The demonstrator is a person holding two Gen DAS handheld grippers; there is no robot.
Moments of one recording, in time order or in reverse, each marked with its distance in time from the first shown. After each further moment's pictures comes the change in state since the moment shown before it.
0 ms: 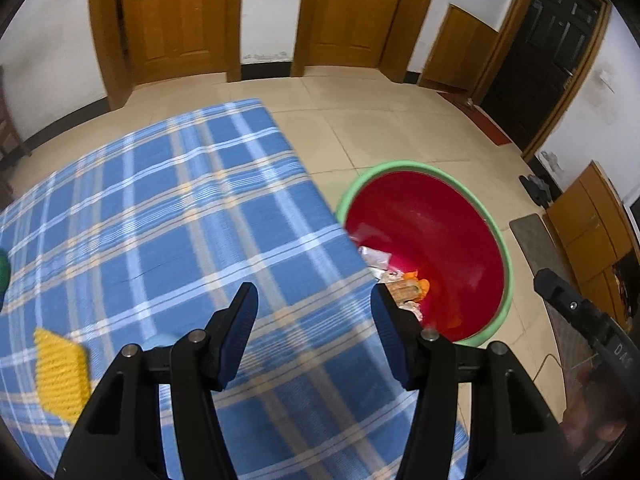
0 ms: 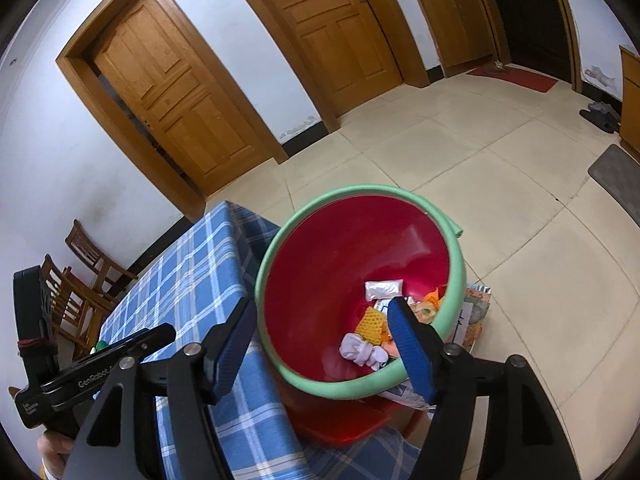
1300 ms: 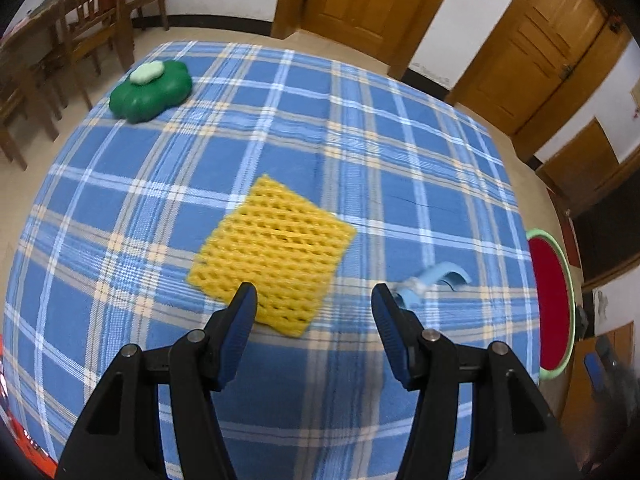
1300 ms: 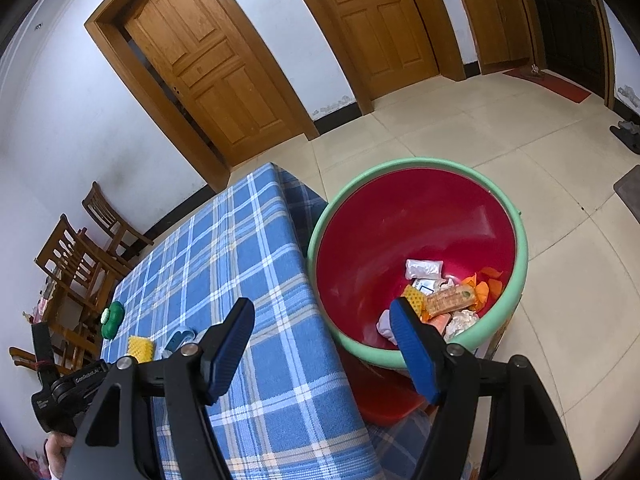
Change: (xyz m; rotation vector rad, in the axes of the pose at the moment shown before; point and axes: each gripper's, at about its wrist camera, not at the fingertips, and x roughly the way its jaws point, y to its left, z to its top) left arm -0.052 0.182 -0.097 -0.550 0.001 0.215; right arm 0.015 0.057 -0.027 -0.097 0.071 0.059
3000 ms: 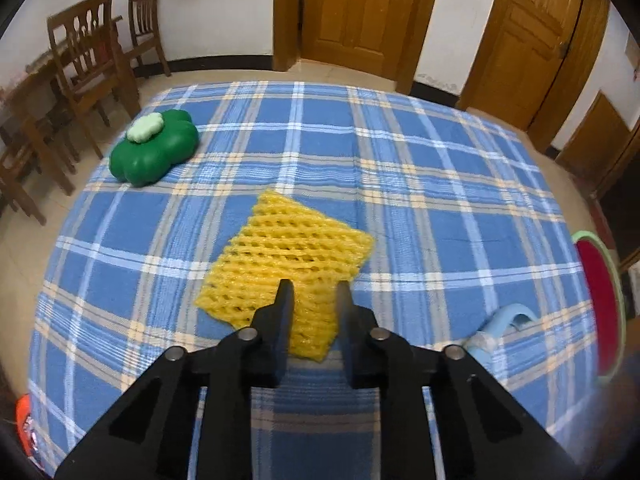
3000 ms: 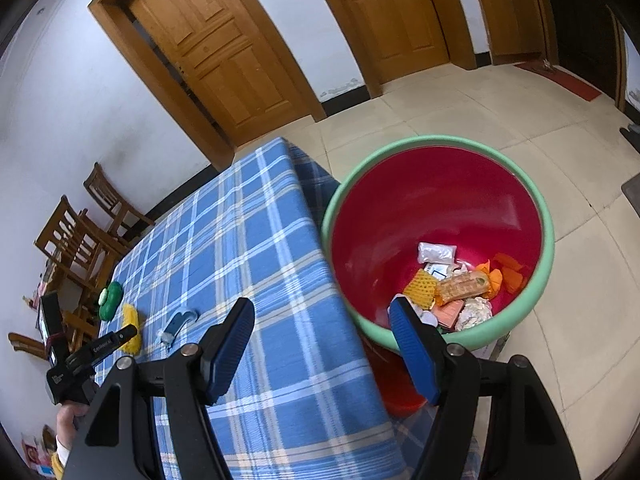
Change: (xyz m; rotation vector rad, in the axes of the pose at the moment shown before) left arm 0.025 0.012 0.028 0.130 -0.114 0.096; right arm 0.020 0.020 -0.011 -0.041 0.066 0.007
